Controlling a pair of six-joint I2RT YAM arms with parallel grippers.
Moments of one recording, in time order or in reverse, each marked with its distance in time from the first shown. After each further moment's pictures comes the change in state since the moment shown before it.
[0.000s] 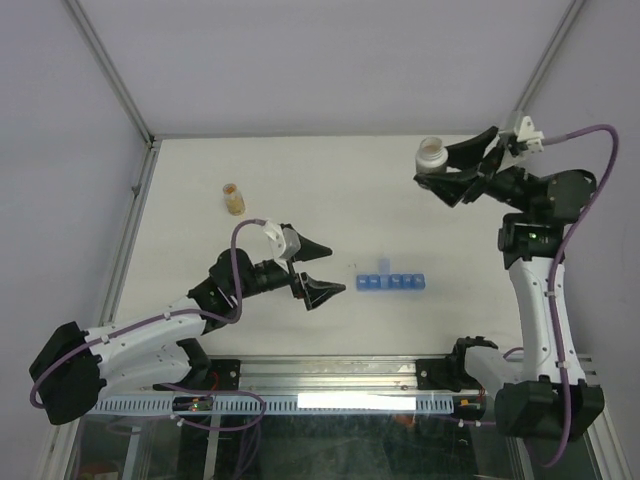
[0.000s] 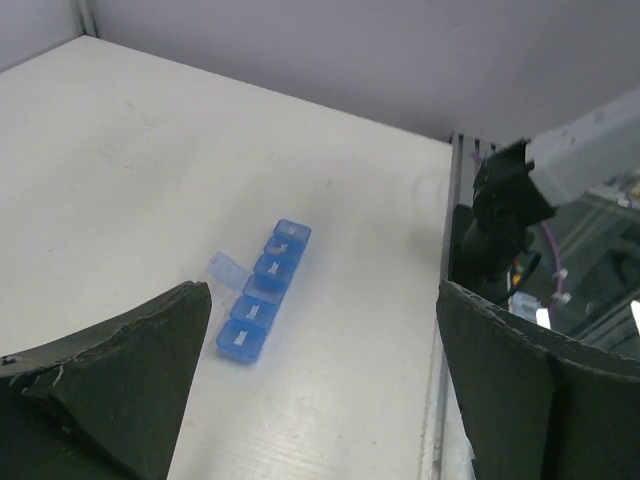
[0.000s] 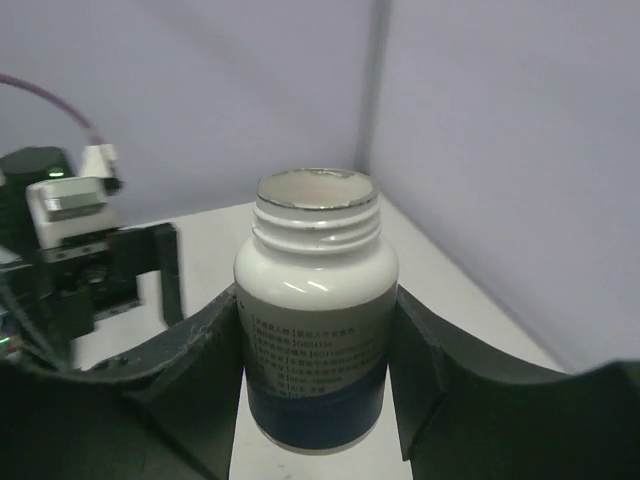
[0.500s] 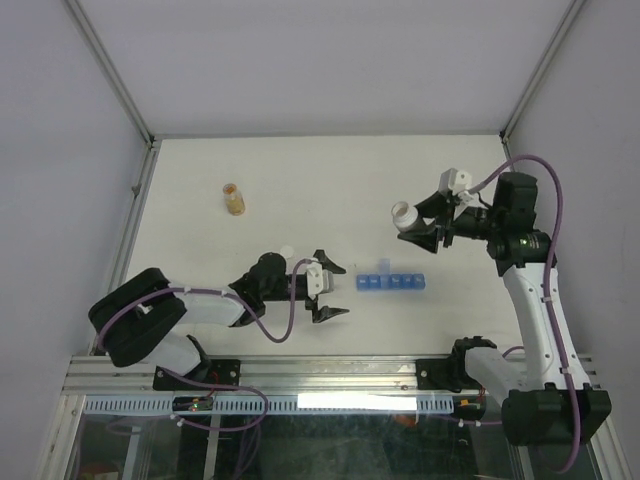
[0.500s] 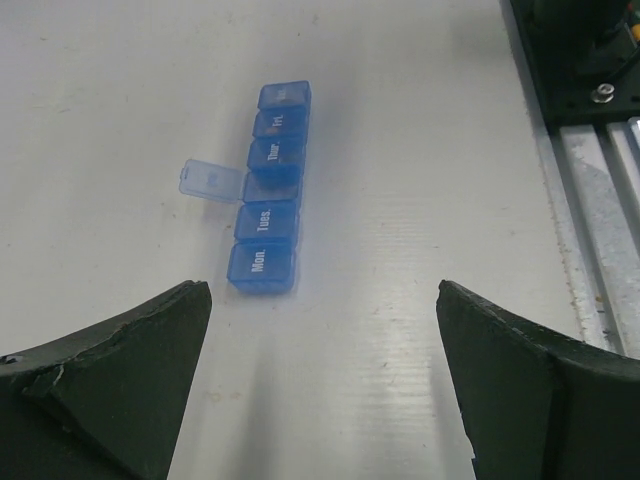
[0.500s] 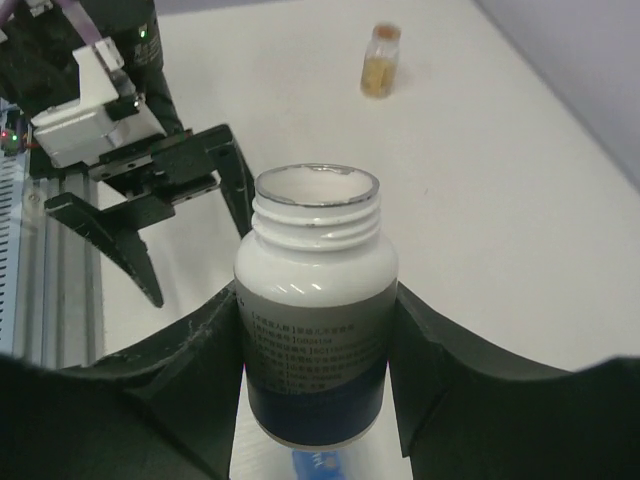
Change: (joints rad) left arm 0.000 0.415 -0.127 0.290 0.219 0.518; right arm 0.110 -0.020 -0.034 -0.859 -0.063 -0.860
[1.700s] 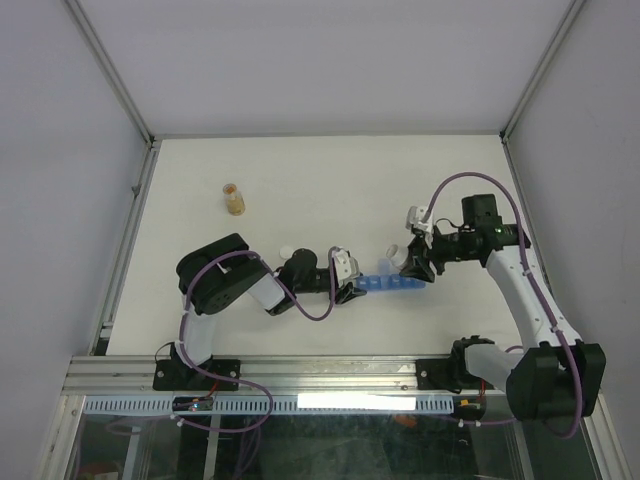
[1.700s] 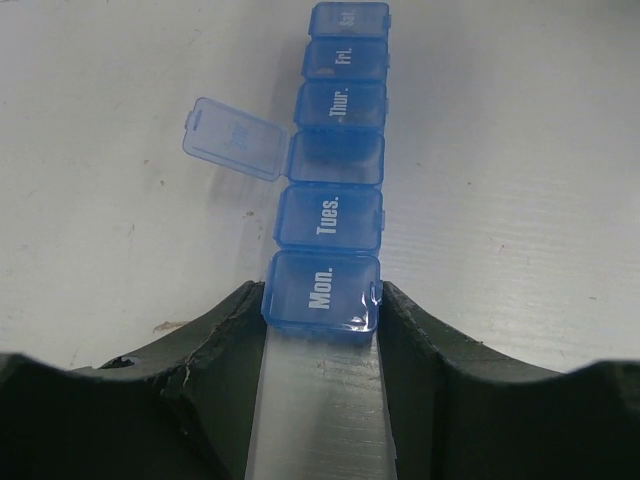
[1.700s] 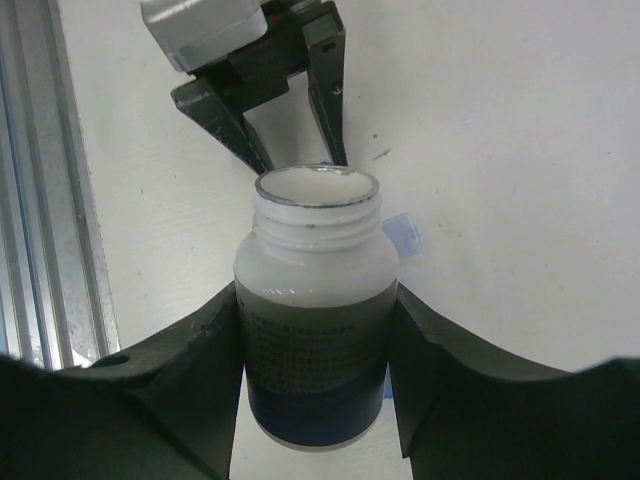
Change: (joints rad) left arm 0.000 0.602 0.251 0.275 -0.075 -0.088; right arm 0.057 0.137 -0.163 -0.409 0.255 -0.504
